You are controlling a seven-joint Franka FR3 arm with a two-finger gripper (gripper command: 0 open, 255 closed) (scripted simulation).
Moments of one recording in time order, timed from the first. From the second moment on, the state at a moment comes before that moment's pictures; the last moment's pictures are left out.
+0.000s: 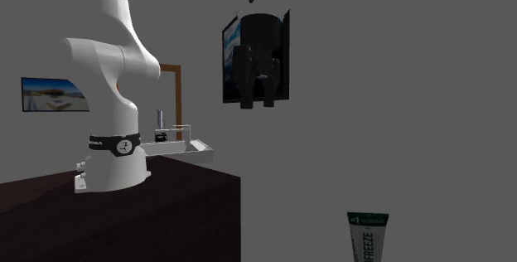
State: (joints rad) arm 0.10 -0.19 0.10 -2.44 0.07 2.20 -0.03
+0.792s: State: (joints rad) arm 0.15 0.27 0.14 -2.19 0.02 2.42 0.03
